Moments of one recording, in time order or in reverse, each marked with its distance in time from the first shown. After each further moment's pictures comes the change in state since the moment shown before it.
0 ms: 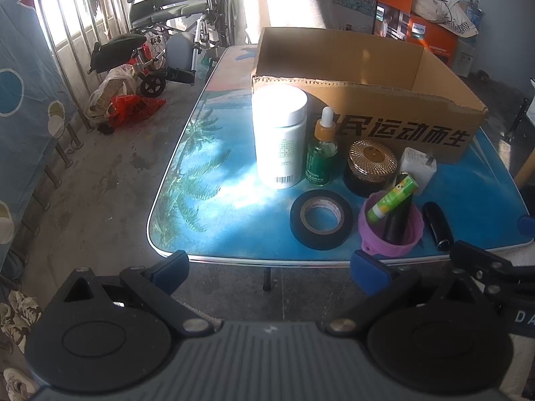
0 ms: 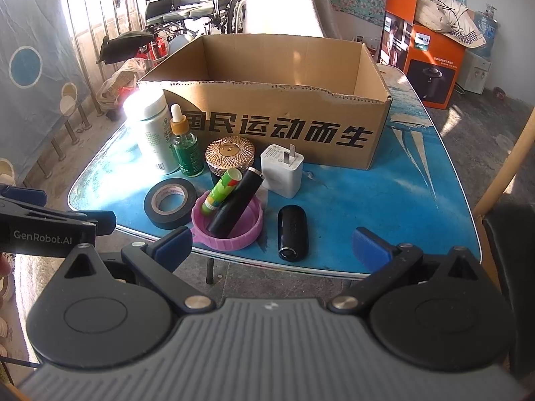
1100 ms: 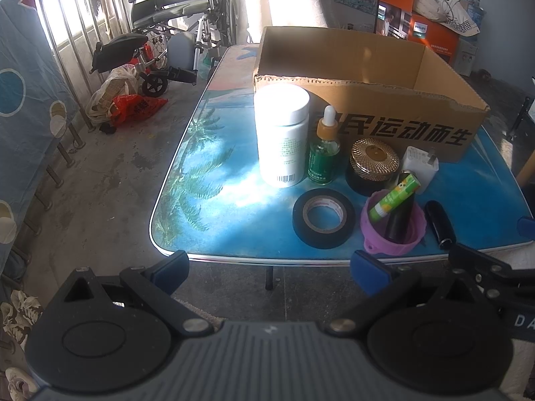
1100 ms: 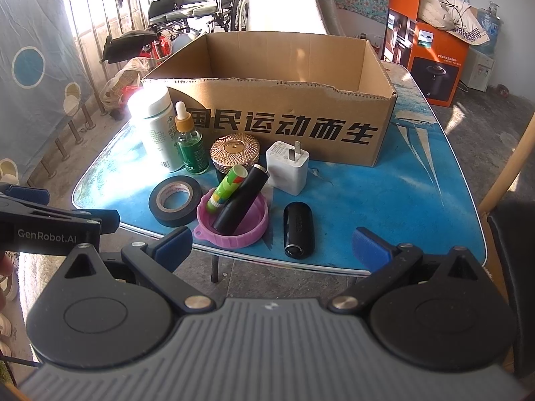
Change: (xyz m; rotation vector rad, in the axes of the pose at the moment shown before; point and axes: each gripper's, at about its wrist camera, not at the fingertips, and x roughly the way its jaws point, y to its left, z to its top) left arm 0.000 0.000 -0.001 -0.001 0.001 0.002; right arm 0.000 0.002 -0.001 0.003 0.006 0.012
